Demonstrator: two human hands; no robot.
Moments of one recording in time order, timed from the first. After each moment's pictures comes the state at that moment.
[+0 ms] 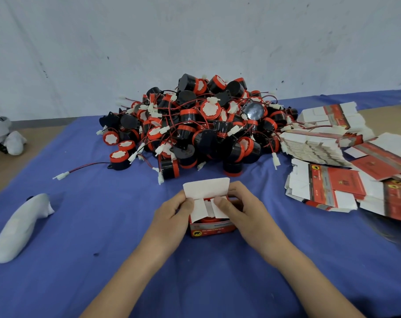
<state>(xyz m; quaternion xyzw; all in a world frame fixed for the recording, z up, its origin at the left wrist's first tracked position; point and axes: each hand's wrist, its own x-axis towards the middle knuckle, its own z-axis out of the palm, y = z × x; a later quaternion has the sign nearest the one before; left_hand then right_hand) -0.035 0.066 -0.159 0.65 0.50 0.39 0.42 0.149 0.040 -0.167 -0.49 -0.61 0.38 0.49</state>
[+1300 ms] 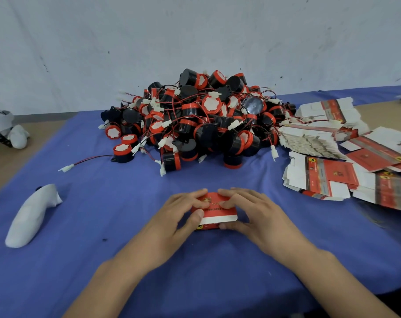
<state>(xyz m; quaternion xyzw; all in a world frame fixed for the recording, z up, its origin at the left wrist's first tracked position) -0.069 0.047 -0.168 0.84 0.38 0.29 0.27 0.170 0.013 -0.172 -0.50 -0.81 0.05 0.31</state>
